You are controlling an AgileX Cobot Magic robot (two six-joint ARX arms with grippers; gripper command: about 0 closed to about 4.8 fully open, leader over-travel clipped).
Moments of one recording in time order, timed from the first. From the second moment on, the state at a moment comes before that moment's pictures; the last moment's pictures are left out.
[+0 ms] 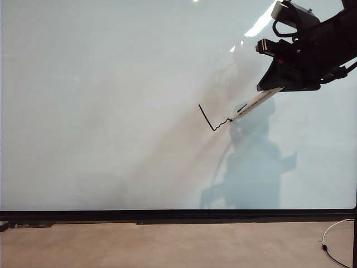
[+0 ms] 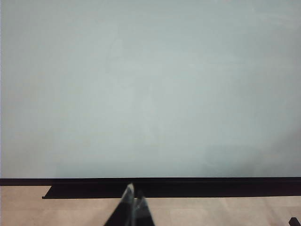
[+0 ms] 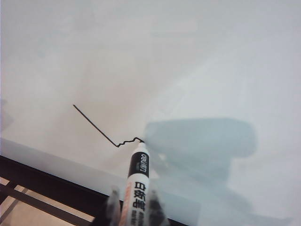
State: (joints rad) left arm 0.00 0.00 0.00 -0.04 0.00 -0.01; right arm 0.29 1.31 0.67 0.40 -0.18 0.08
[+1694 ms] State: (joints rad) left arm 0.00 0.00 0.00 -0.04 0.00 -0.01; right arm 0.27 1.24 0.67 0.42 -0.16 0.04
